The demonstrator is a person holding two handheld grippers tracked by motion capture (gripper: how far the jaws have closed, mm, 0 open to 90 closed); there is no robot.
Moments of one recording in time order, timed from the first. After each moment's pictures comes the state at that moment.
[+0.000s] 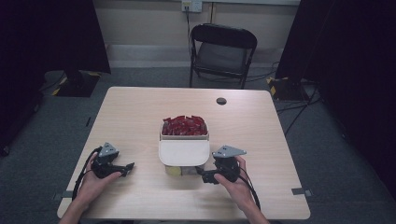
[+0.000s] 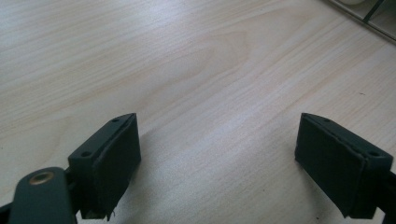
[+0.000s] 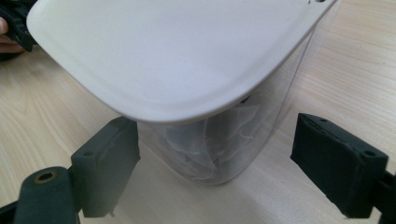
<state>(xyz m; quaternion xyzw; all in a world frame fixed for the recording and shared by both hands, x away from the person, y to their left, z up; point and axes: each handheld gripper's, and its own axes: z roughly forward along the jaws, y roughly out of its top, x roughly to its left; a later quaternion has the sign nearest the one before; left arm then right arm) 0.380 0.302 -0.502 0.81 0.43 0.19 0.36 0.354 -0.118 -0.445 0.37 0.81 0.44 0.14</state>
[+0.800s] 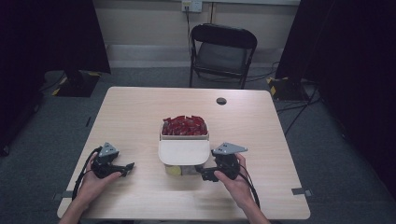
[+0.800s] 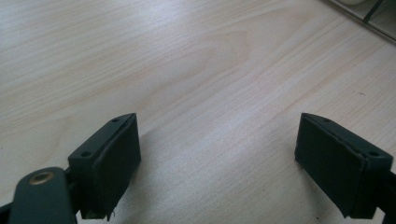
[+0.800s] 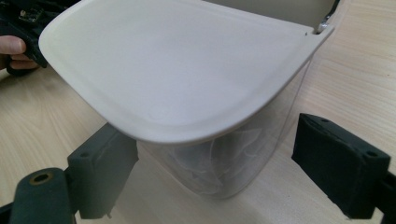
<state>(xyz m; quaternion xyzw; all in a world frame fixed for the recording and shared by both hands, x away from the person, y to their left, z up) 0.380 0.302 -0.502 0.81 0.43 0.19 0.35 0.357 -0.117 -0.435 0.37 0.80 0.46 0.13</state>
